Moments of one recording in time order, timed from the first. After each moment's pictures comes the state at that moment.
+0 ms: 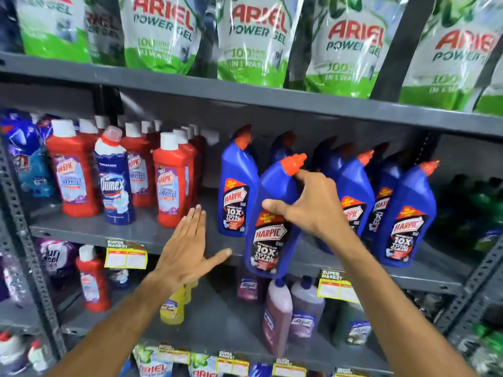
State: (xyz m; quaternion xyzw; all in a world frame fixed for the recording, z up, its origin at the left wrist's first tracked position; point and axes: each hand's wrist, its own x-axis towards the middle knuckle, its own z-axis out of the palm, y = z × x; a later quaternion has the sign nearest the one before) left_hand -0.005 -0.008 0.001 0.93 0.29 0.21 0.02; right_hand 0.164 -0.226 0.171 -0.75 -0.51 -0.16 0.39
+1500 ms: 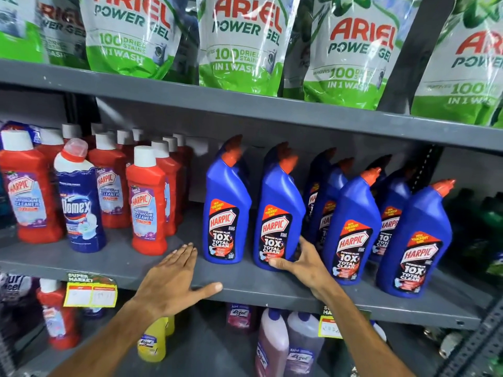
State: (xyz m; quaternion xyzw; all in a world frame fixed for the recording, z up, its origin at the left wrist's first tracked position) left_hand 0.028 0.029 -0.015 0.95 0.31 0.07 0.02; right_hand 0.301 -0.172 0.014 -0.69 -0.41 0.17 0.57
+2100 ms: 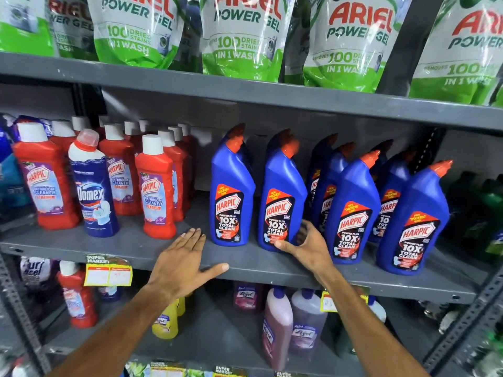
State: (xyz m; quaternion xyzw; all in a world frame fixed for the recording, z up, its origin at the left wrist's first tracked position) left_hand 0.019 0.009 -0.010 0.94 0.31 0.13 0.00; right_hand 0.290 -0.178 0.010 -0.74 -0.36 0.11 0.56
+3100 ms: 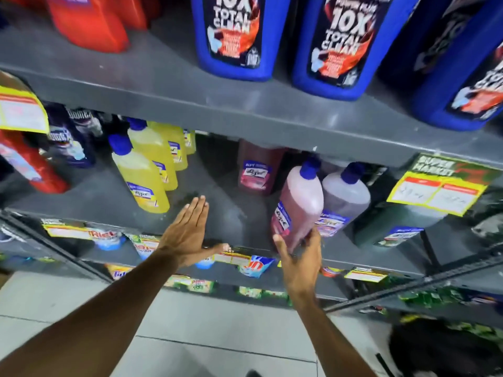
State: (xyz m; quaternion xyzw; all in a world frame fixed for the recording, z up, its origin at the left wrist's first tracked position) left_hand 0.033 0.008 -0.358 0.96 0.26 -0.01 0.07; right_hand 0.202 -0.227 -0.330 -0.79 -0.18 0.07 0.58
